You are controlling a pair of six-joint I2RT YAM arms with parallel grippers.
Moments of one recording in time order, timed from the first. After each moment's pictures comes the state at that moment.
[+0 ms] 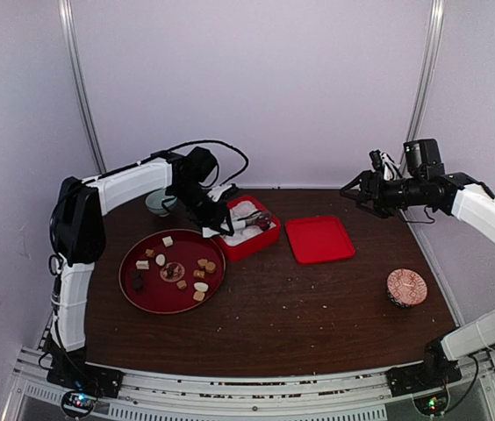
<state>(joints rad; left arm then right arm) -0.57 2.21 2.01 -1.00 0.45 -0.06 0.24 1.30 1.17 -0.48 -0.55 0.52</state>
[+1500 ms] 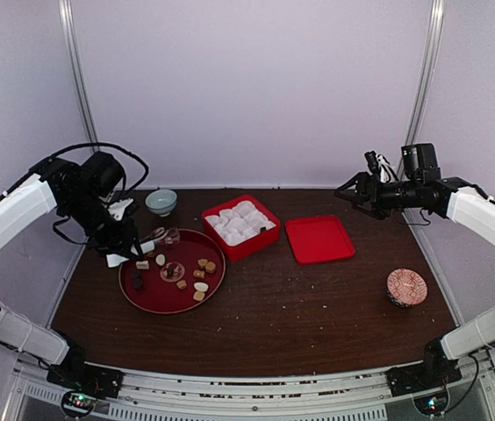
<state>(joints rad) -0.46 1.32 1.34 -1.29 0.20 -0.39 0.22 1.33 1.13 -0.39 -0.62 0.47</state>
